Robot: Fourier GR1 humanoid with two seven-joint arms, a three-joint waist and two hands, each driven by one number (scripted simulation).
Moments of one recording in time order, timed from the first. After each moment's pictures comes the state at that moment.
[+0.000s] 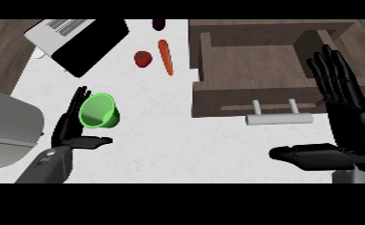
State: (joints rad) left arm -0.51 0.29 0.30 -0.18 -0.01 -0.33 -0.95; right arm -0.08 -0.14 -0.08 -1.95 -0.01 0.16 -0.02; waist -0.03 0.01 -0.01
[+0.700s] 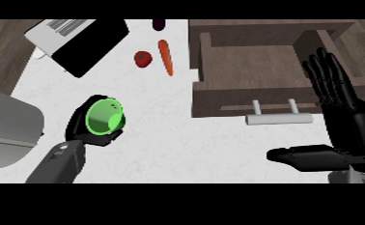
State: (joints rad) left arm -0.53 0.23 0.29 -0.23 0.02 -0.47 -0.91; right arm -0.07 -0.13 -0.07 -1.94 0.00 0.16 -0.03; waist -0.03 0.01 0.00
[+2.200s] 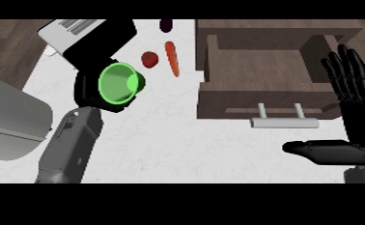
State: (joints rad) left arm -0.60 0.12 0.29 -0.65 0.15 -0.31 -0.86; right arm -0.08 -0.17 -0.15 -1.91 -0.03 0.18 -0.02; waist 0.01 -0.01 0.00
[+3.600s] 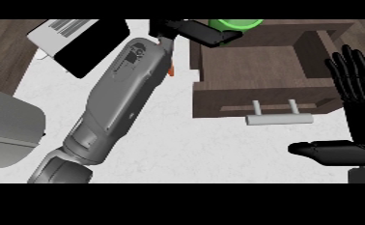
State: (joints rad) left arm -1.14 0.00 -0.10 -0.76 0.29 0.24 -0.32; right arm -0.08 -0.18 -0.18 -1.89 -0.06 0.22 -0.05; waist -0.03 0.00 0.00
